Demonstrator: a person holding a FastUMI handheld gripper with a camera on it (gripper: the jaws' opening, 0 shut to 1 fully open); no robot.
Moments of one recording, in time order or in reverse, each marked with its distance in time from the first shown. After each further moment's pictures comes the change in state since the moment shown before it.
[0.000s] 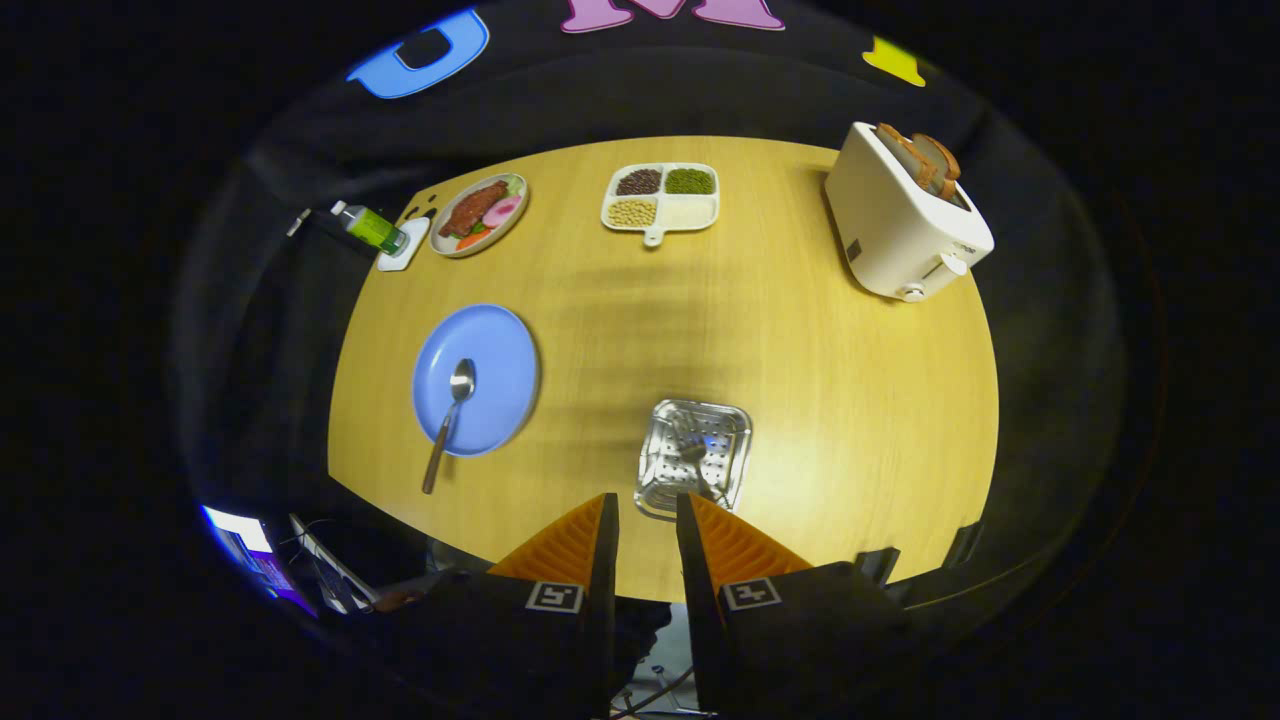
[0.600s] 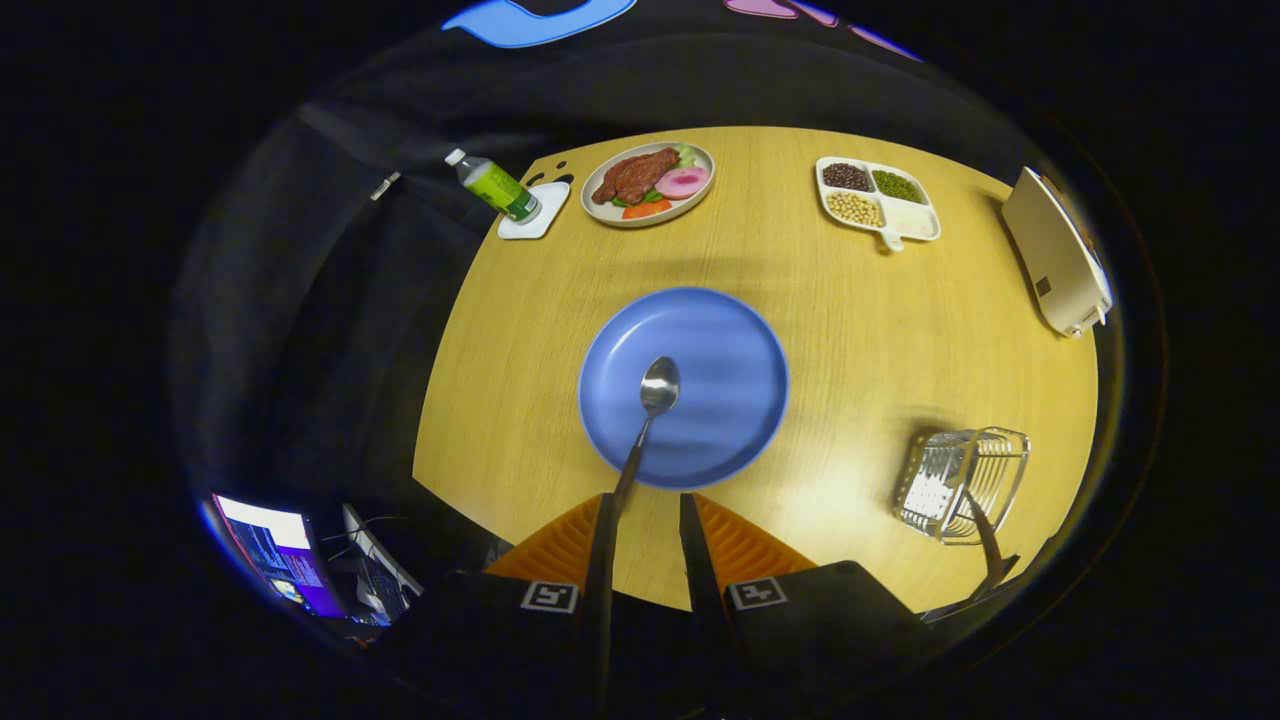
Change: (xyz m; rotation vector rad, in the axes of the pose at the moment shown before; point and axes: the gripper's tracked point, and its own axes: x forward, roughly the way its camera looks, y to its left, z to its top) arm 0.088 0.193 -0.011 -0.051 0.060 0.174
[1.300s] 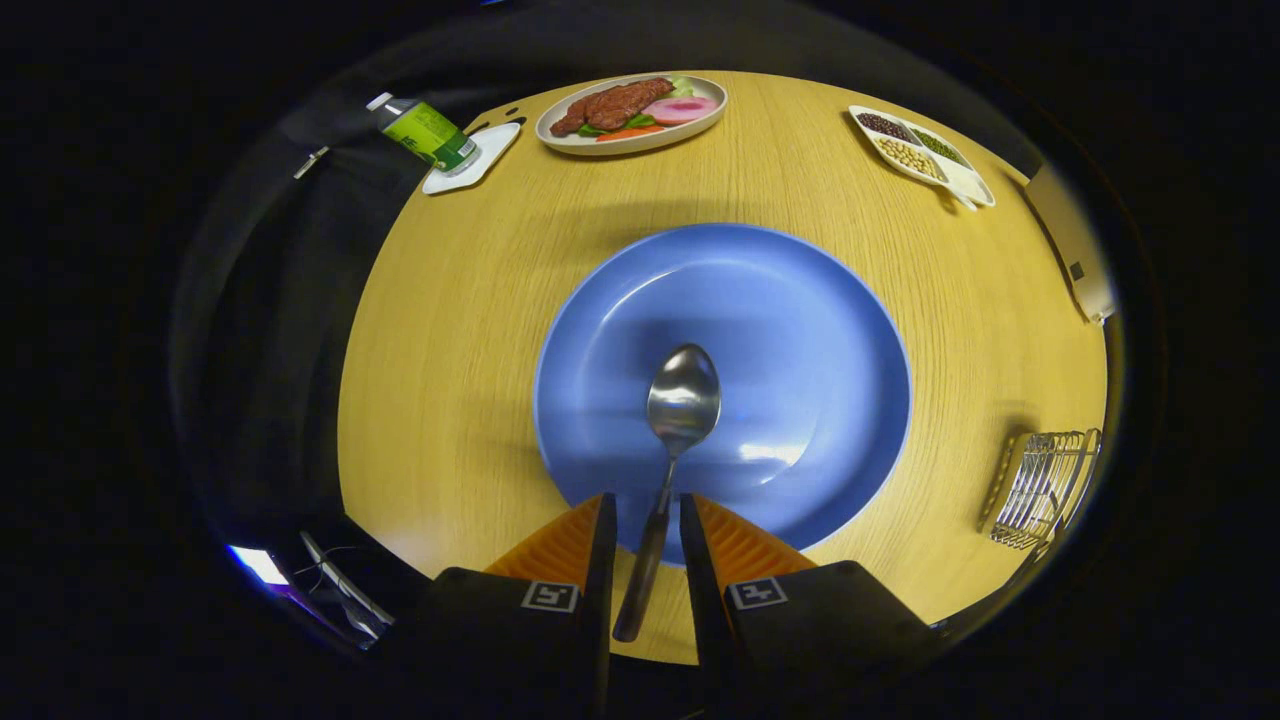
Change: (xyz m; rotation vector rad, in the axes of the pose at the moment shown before) arm 0.125 -0.004 -0.006 0.042 0.065 -0.169
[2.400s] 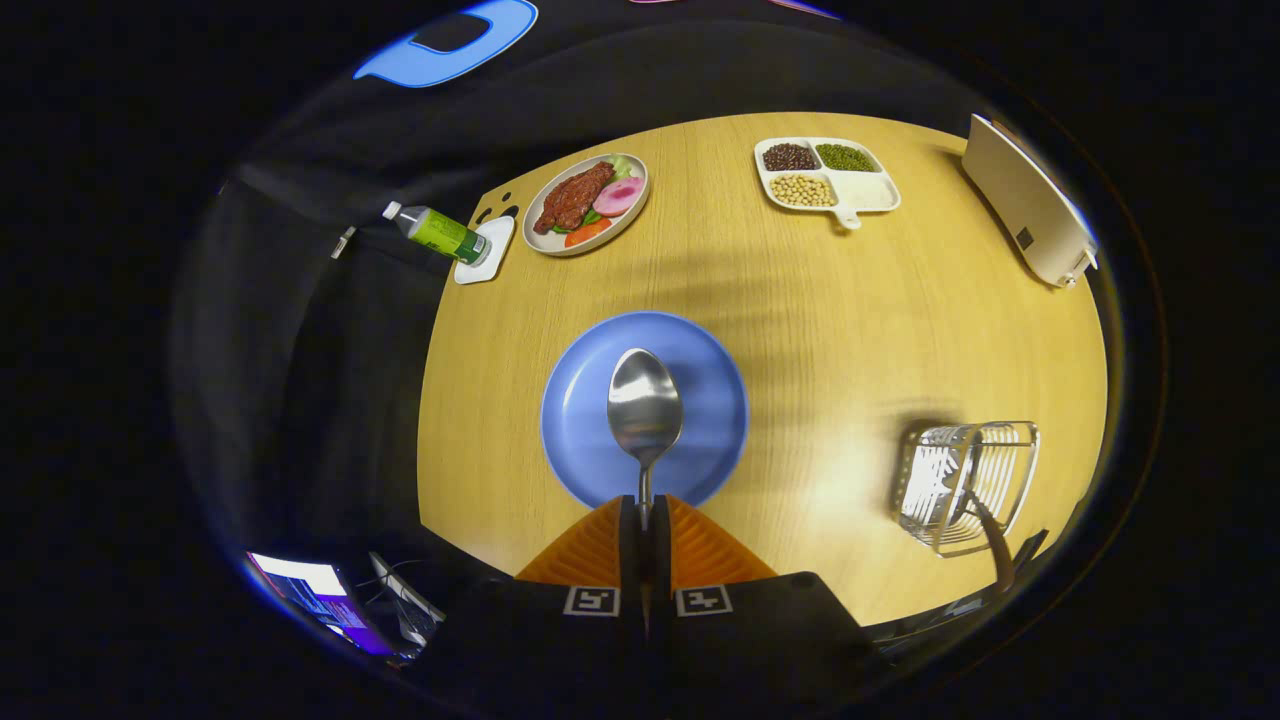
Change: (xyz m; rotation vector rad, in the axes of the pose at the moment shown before) arm -0.149 -0.085 0.019 0.097 -0.099 0.168
